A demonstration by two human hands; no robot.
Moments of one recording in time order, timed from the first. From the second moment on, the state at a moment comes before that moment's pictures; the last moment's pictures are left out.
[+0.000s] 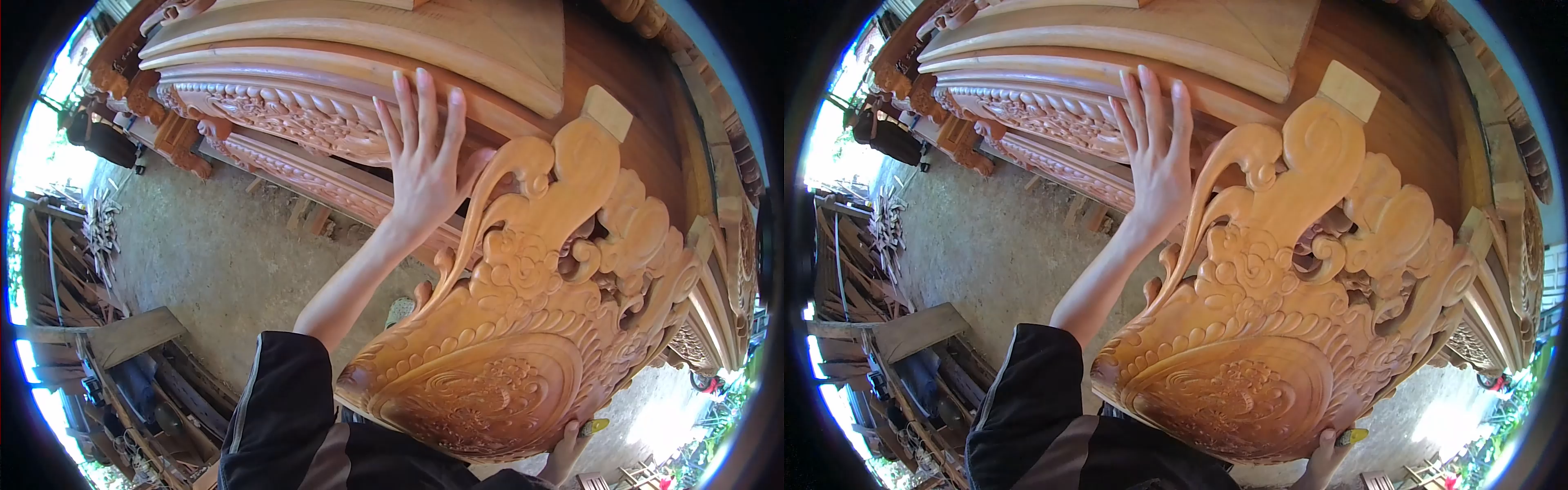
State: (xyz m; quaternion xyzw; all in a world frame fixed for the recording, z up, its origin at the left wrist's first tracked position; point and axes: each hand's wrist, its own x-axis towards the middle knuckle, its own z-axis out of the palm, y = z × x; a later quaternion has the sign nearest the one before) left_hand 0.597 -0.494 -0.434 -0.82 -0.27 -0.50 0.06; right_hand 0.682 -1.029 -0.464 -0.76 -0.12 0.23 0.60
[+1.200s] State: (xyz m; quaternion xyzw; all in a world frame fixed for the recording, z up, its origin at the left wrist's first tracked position) left_hand 0.370 -0.672 -0.446 -0.53 -0.35 -0.20 -0.75; right_hand 0.656 -0.937 -0.419 -0.76 -0.16 0.18 0.61
